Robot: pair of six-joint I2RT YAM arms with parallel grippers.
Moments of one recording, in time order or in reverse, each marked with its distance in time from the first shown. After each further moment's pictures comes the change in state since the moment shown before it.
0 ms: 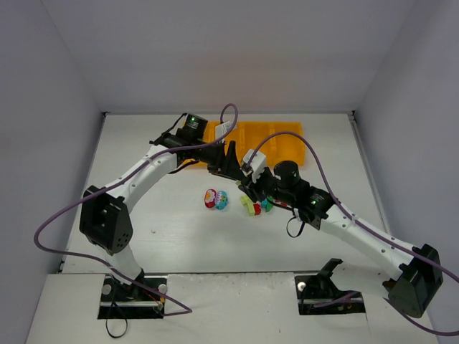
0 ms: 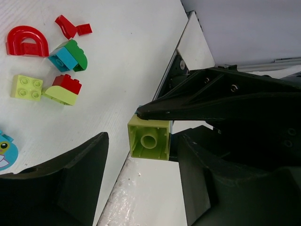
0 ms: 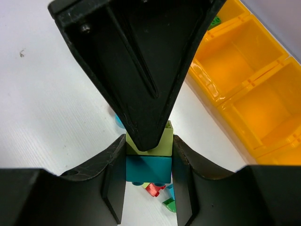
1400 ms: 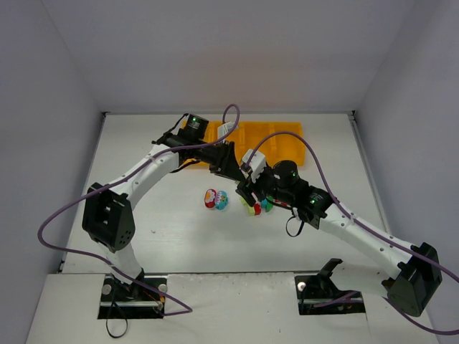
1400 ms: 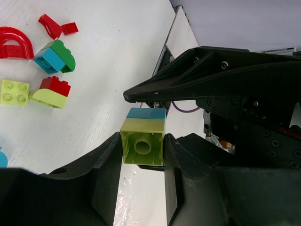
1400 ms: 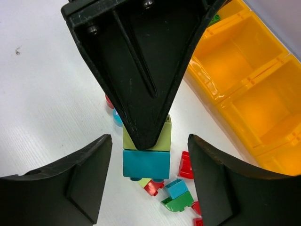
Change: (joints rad) left arm 0.006 0.032 0.000 0.027 0.084 -0.006; right arm -0.001 0.012 0.002 -0.002 0.003 -0.004
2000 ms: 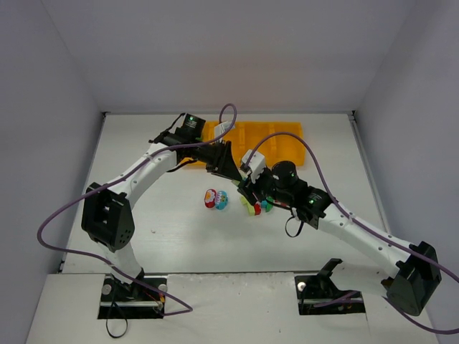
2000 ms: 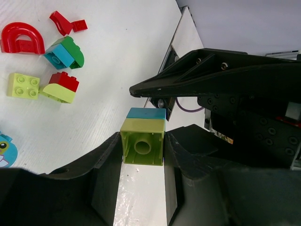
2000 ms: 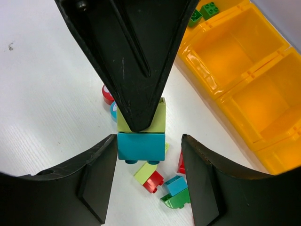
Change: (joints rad) left arm 0.023 0.000 0.005 -0.048 -0.010 0.037; right arm 0.000 0.007 -0.008 -0.002 0.019 0.000
